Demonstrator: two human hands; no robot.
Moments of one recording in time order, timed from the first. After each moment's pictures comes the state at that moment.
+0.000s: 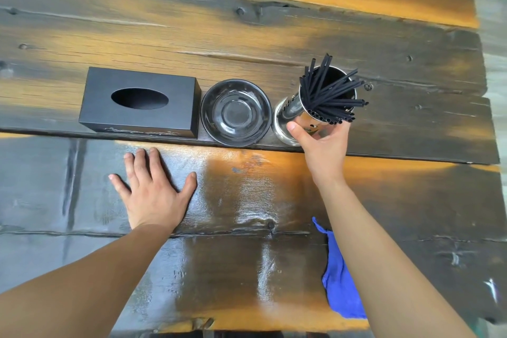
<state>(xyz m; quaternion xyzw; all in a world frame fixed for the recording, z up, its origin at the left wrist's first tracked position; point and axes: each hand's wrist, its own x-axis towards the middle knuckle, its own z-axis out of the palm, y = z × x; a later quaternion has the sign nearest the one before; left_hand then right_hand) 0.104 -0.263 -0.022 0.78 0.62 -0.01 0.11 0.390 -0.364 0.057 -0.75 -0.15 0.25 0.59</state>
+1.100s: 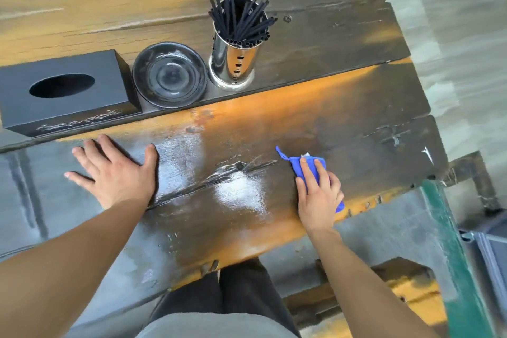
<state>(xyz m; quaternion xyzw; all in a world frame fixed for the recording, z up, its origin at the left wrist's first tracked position) 0.101 -0.266 -0.020 0.79 0.60 -0.01 0.13 0.257 -0.614 -0.022 -0.99 -0.13 0.08 0.06</state>
